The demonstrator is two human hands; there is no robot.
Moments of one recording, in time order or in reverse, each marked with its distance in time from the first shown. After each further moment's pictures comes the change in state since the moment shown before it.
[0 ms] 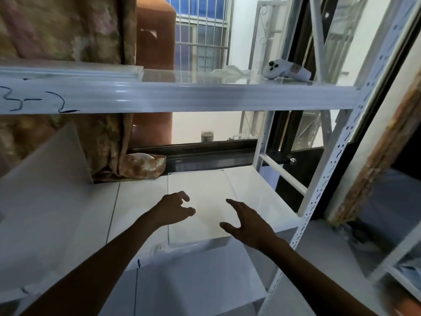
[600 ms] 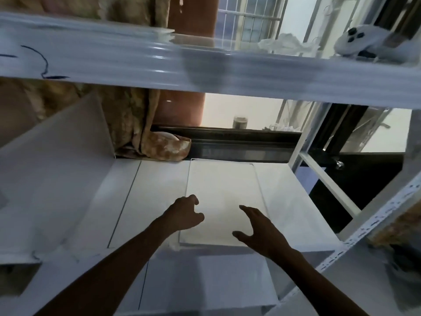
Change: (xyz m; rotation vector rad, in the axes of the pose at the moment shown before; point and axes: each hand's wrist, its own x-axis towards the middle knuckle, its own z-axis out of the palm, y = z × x) left_hand 0.056 -0.035 0.037 0.019 0.009 -0.204; right_hand 0.070 0.053 0.048 -0.002 -0.174 -0.056
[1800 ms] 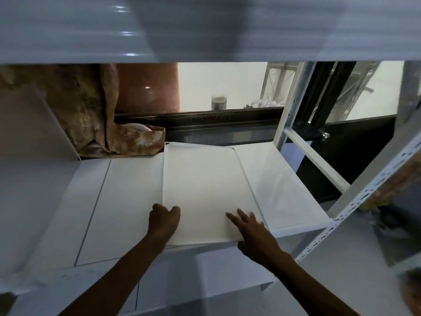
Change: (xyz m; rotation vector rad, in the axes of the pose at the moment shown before) left_hand 0.032 0.003 0.055 -0.477 0.248 -0.414; right_hand -0.006 0.044 0.035 -0.172 -0.257 0.150
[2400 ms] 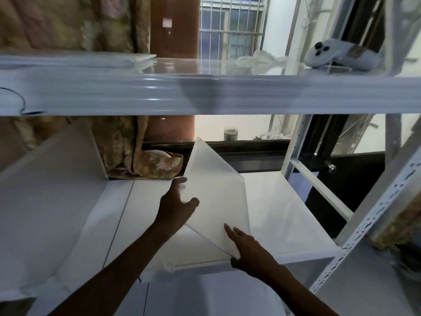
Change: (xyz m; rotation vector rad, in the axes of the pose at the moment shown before) left_hand -0.043 0.057 -0.073 -0.163 0.002 0.540; right_hand -0.006 -0.045 -0.023 0.123 0.023 -0.142
